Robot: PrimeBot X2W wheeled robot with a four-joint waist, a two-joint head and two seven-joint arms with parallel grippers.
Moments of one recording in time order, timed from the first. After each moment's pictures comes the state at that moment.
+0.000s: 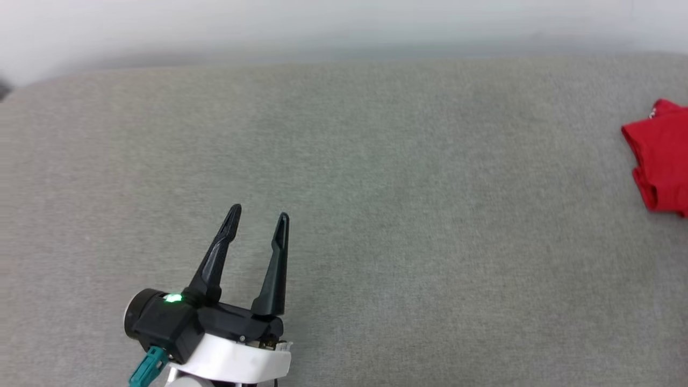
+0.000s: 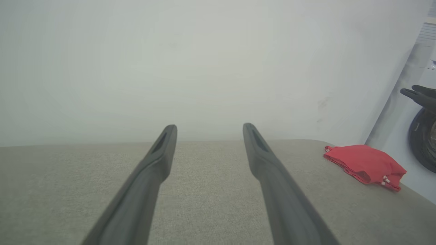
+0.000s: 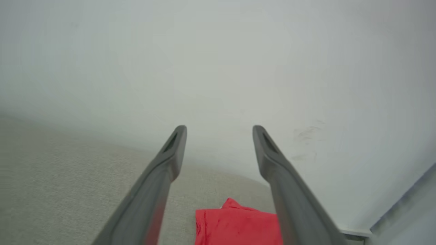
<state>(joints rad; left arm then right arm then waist) -0.02 0.05 -0.19 -0.16 -0.22 -0.13 -0.26 -0.49 -0.66 0.06 0.38 0.36 0.13 -0.26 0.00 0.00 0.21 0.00</state>
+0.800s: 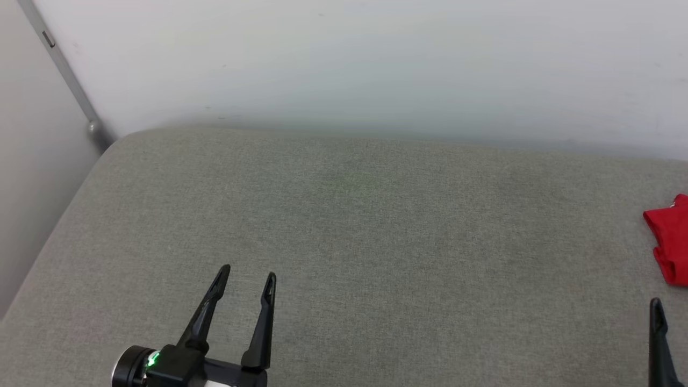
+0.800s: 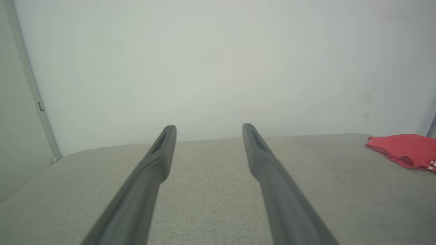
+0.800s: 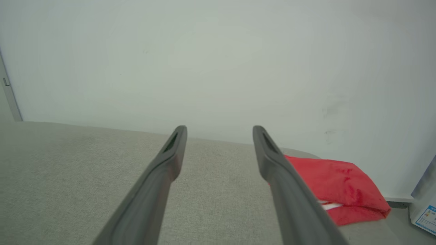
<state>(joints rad) 0.14 0.05 -0.13 -0.12 -0.08 -0.13 -0.26 0.31 -0.13 -0.24 -0.23 0.09 0.13 -0.26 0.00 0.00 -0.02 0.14</state>
